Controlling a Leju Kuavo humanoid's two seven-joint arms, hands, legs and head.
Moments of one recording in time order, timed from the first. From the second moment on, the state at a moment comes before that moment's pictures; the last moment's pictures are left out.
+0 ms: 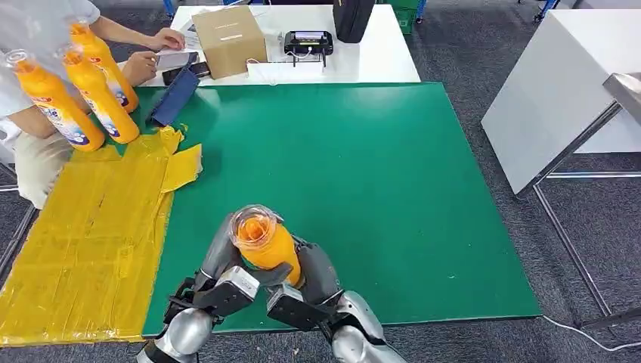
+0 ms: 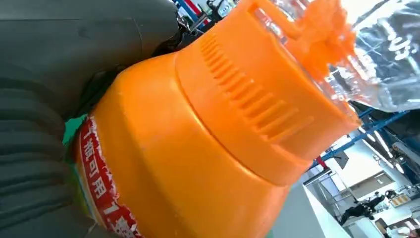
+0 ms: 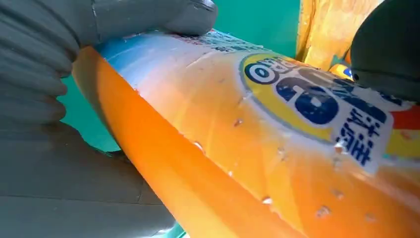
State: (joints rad) left arm -0.15 -0.03 -0.51 -1.51 -0.53 0.27 -0.30; right arm -0.19 0.14 0.73 -1.12 0.49 -0.34 -0.31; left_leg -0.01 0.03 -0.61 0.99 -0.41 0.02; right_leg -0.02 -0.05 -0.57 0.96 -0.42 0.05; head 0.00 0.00
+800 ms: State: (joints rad) left arm -0.62 0.26 -0.58 -1.00 -1.57 0.43 0.50; right arm 0.05 0.13 0.42 -1.69 0.26 -0.38 -0.44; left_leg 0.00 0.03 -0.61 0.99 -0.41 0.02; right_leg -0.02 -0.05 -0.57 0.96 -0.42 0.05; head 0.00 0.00
